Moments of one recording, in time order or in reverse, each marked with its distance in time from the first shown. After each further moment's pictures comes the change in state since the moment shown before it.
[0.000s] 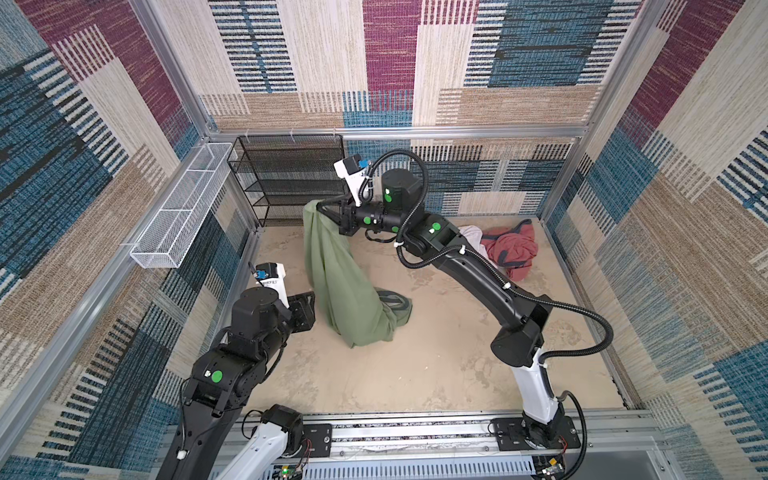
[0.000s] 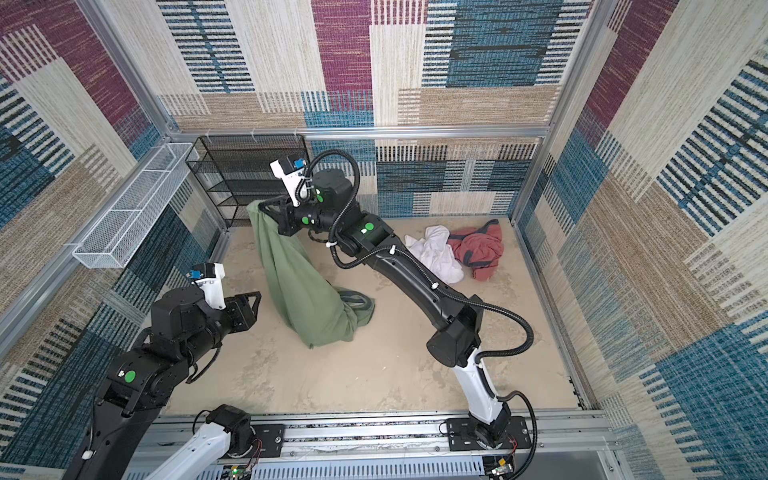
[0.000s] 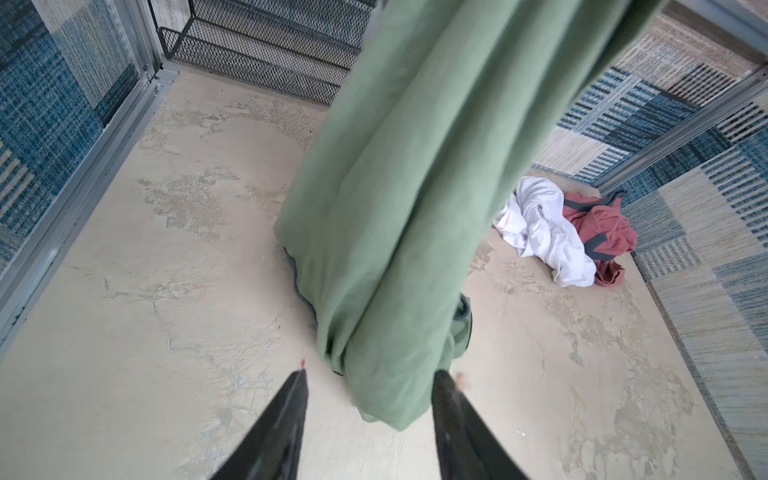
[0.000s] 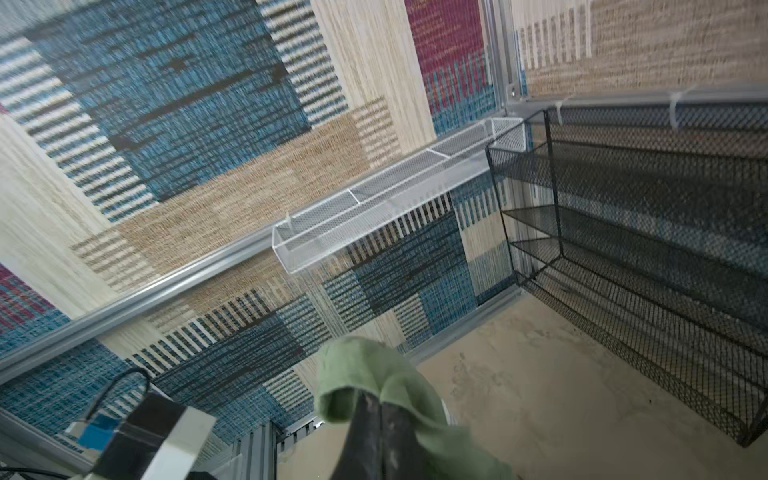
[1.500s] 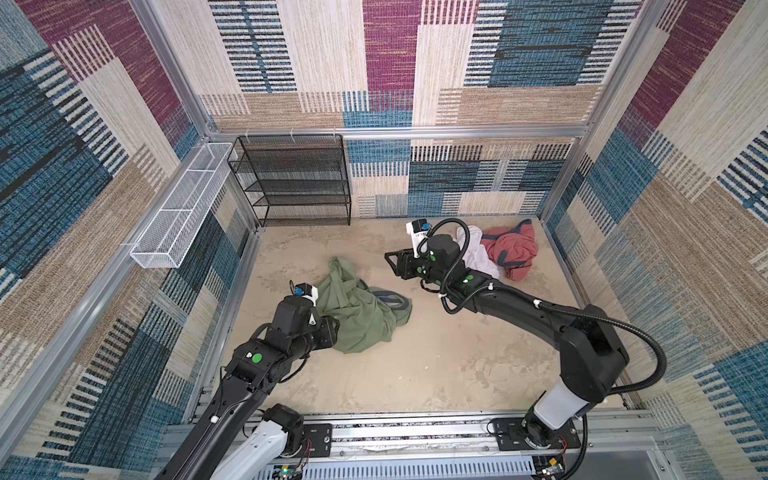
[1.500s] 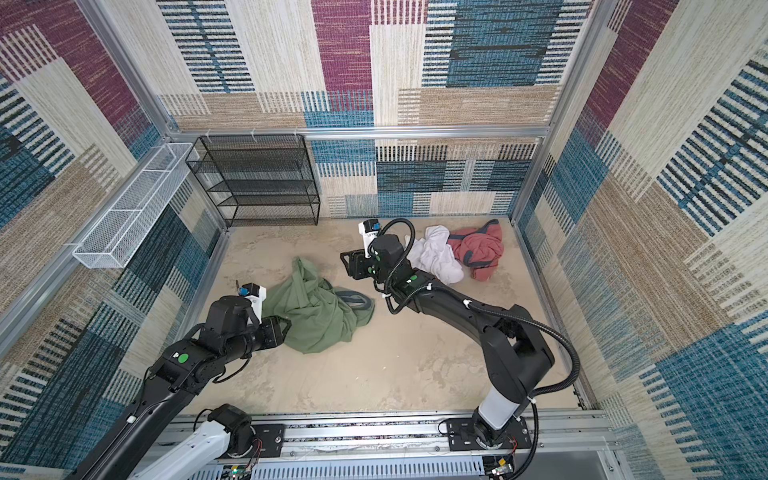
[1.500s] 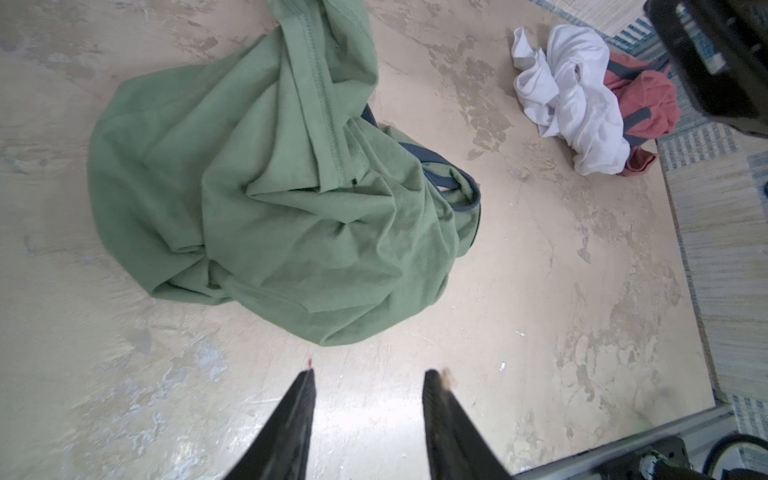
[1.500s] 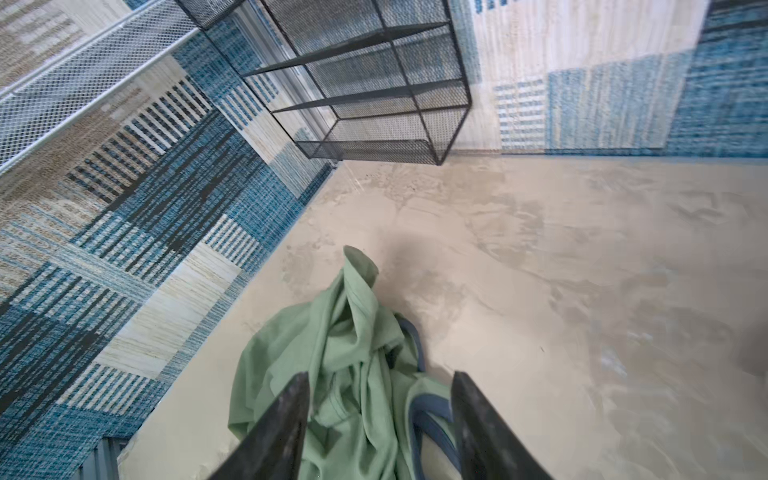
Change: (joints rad) left arm -0.117 0.079 -0.249 0.080 0.142 -0.117; right arm -0.168 -0.520 -1.233 0.473 0.297 0.113
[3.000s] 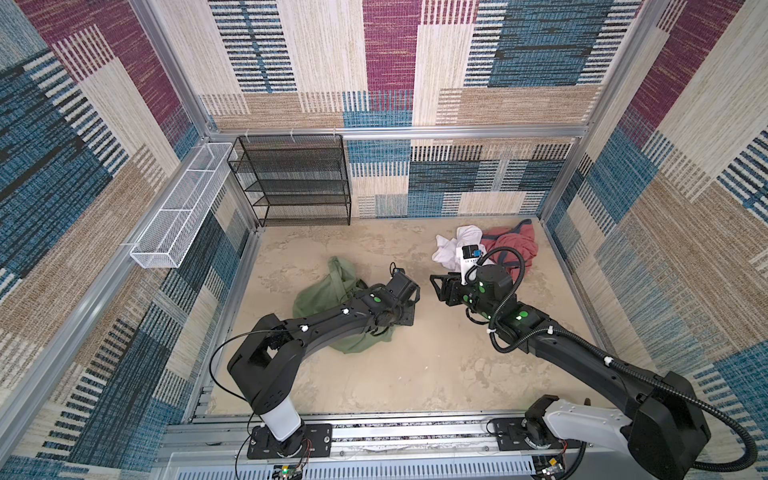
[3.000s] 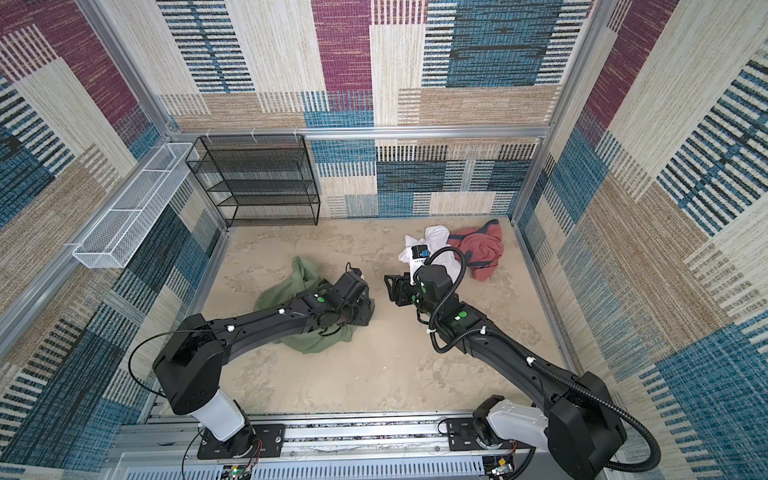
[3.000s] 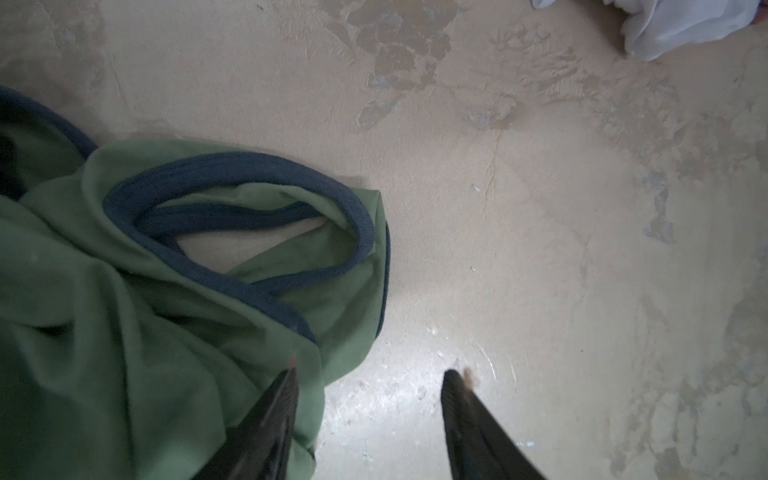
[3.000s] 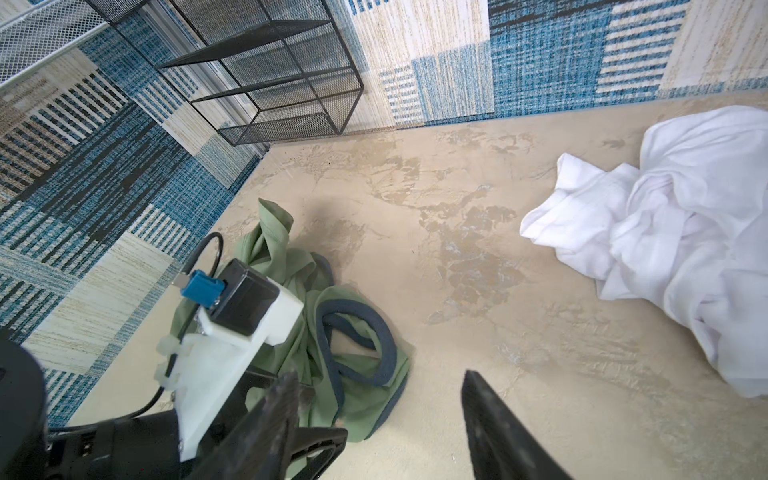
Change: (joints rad) left arm -0.354 0.915 0.349 0.355 -0.164 -0.006; right arm -0.100 -0.432 -0.389 -0.109 0.099 -0.022
